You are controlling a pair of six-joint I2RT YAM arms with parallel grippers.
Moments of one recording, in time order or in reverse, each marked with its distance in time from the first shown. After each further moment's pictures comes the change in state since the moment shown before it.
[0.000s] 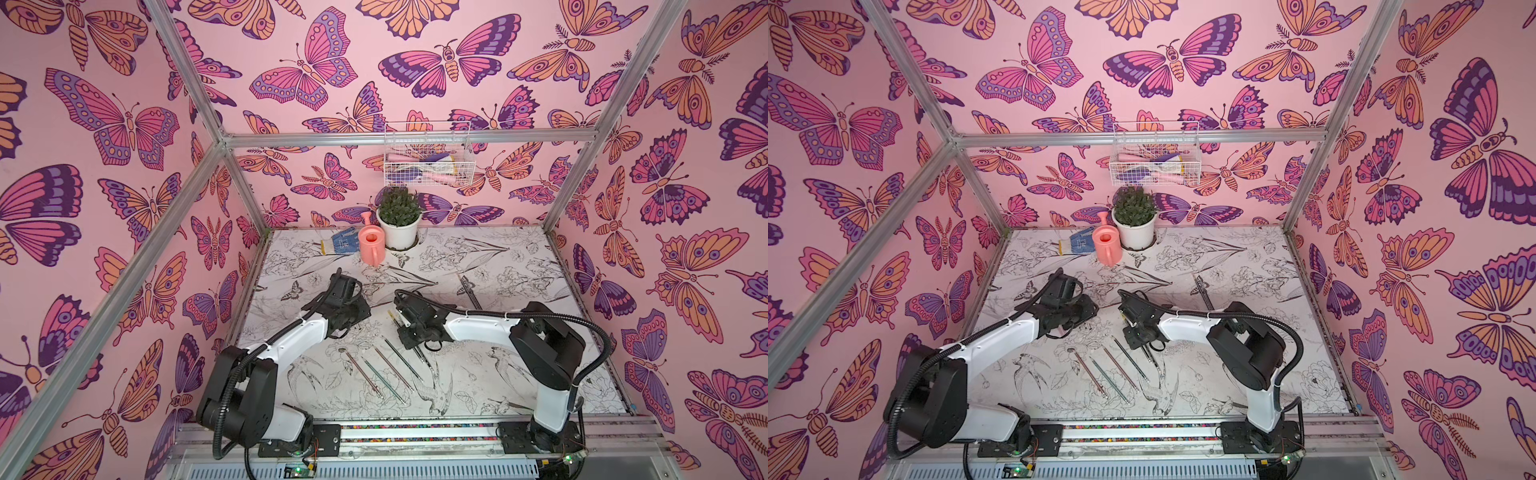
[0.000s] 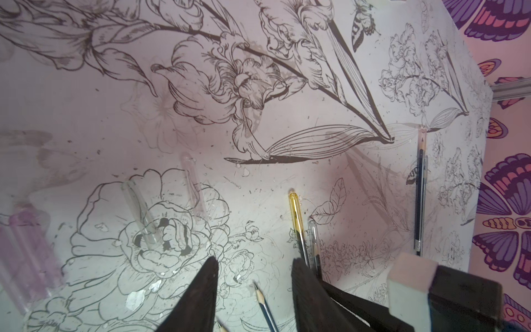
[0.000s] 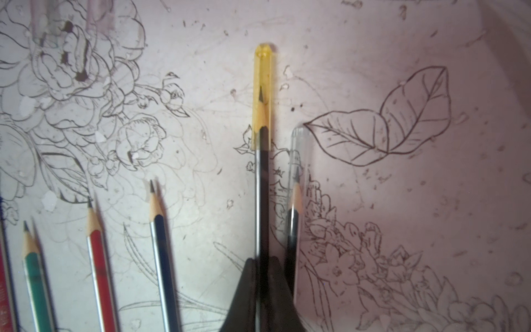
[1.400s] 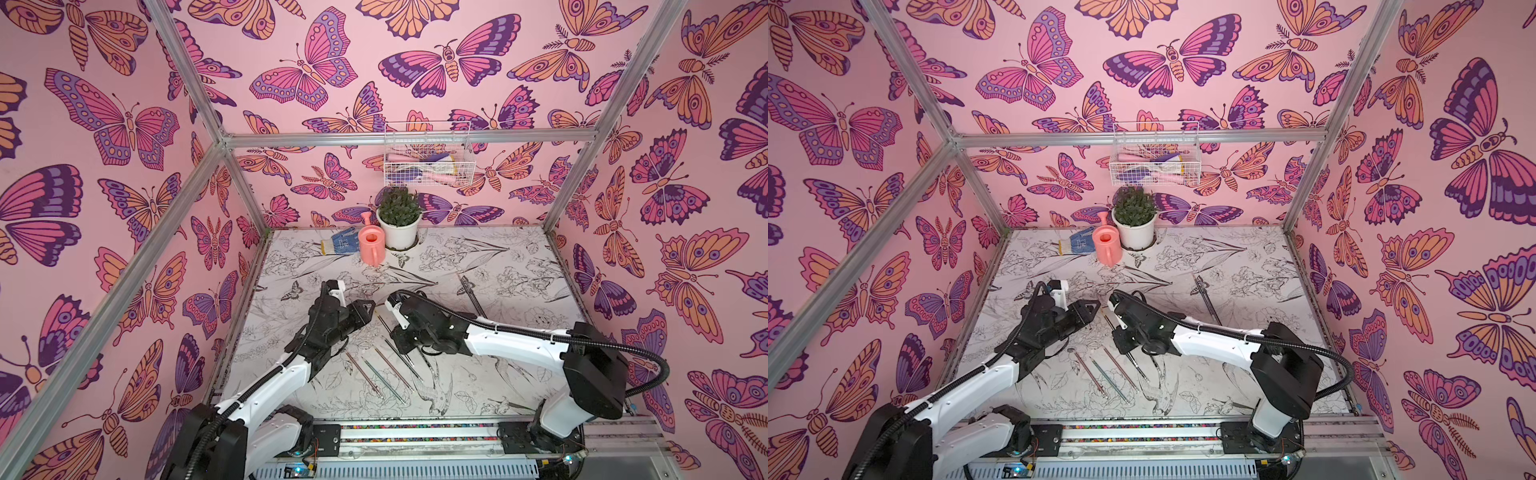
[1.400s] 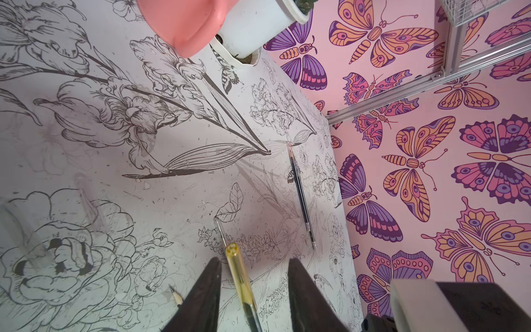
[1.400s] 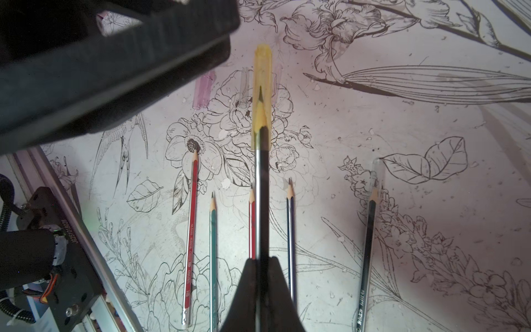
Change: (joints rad) left arm -0.022 -0.311 -0.305 0.461 0.111 -0.089; right arm 0.108 -0.260 -0.061 0.065 -0.051 0.046
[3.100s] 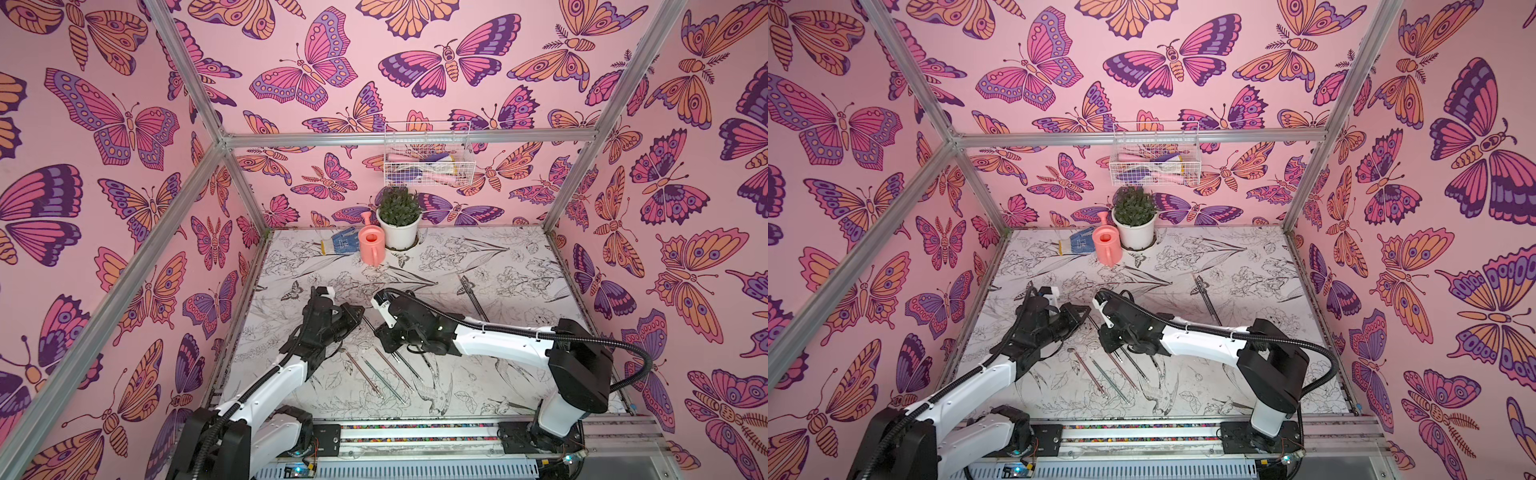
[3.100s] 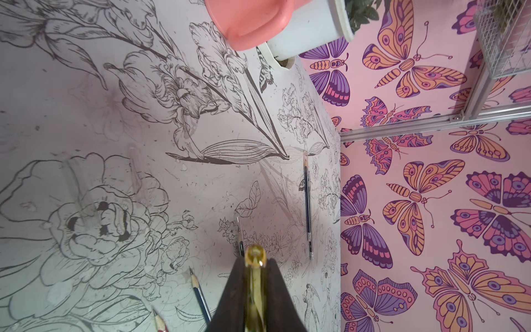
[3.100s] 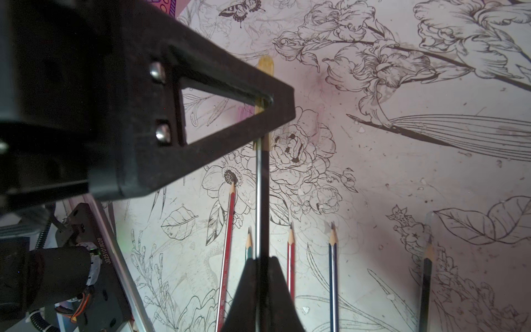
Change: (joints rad) left arm 0.111 -0.031 -0.030 -0.077 0.047 -0.135; right arm 0.049 0.082 0.074 0.116 -0.020 0.006
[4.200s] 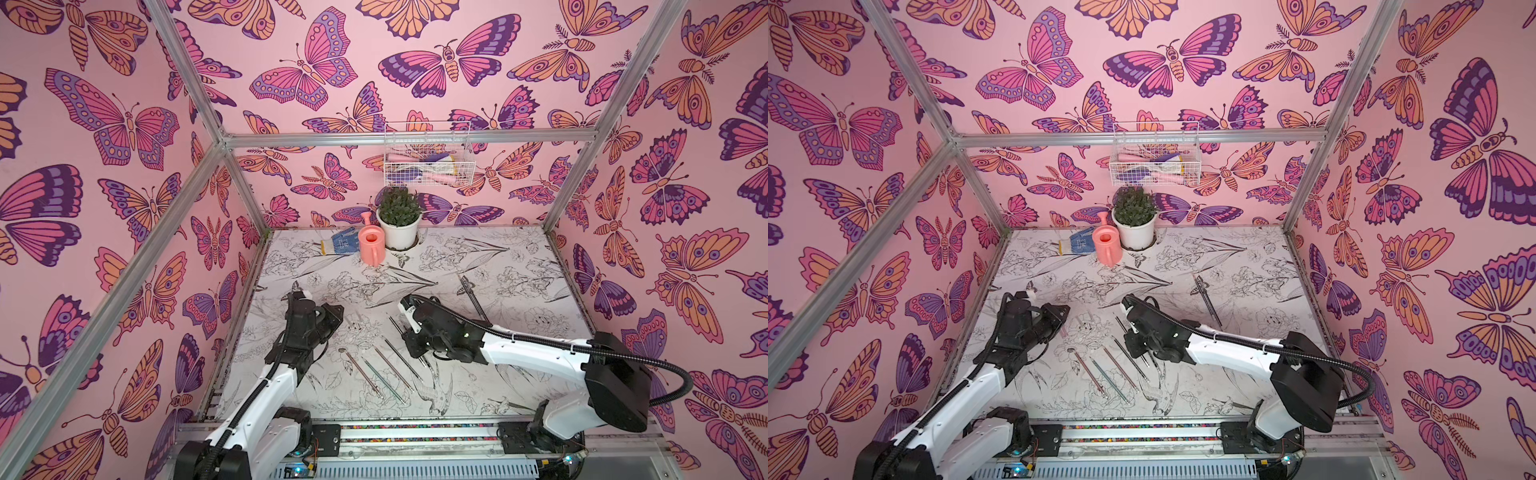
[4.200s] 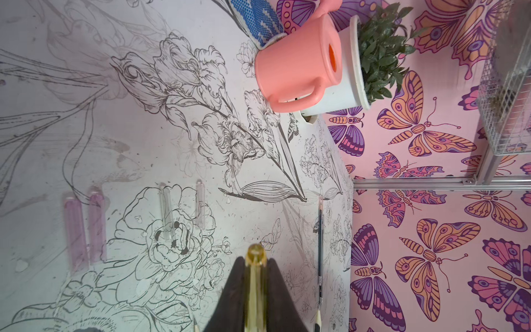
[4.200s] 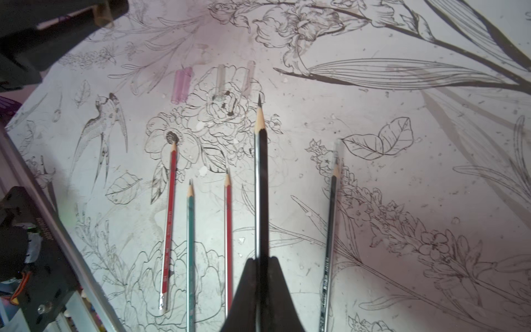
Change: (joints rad) left arm 0.124 -0.082 -0.003 -0.115 -0.066 -0.002; right arm -0.069 -0.198 -0.230 -0.074 0.092 -0.011
